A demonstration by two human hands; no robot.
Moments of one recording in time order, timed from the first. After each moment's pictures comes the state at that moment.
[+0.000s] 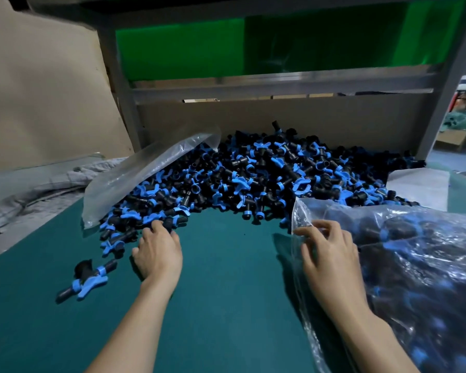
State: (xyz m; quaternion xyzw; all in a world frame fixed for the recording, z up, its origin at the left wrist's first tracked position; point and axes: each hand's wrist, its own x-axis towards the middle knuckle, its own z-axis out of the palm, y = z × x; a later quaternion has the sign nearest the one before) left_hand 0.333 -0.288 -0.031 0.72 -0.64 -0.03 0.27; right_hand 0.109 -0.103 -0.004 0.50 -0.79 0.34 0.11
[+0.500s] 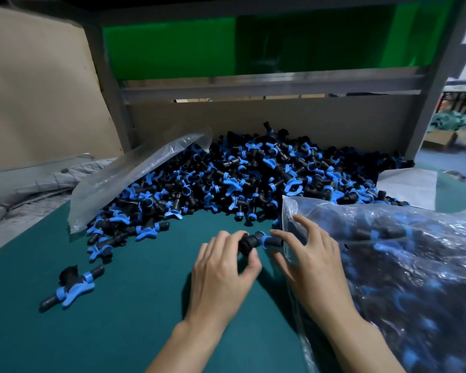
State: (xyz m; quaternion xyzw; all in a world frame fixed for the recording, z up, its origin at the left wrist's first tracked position) left_hand 0.266 -0.181 -0.020 0.37 -0.81 0.01 0.45; right_hand 0.109 -0.108 -0.012 0.58 -0.73 0.33 0.18
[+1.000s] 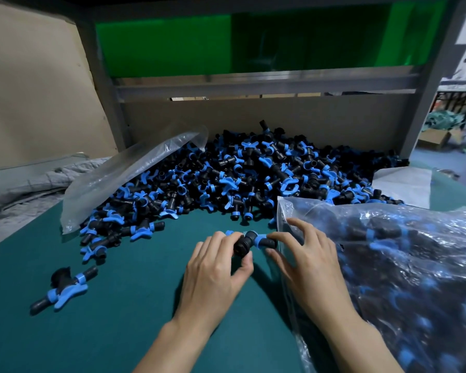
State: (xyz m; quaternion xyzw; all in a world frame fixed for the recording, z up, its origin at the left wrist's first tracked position) left_hand 0.273 -0.189 -0.024 0.32 -0.84 0.04 0.44; right_hand 0.108 -0.108 -0.014 0.58 -0.73 0.32 0.17
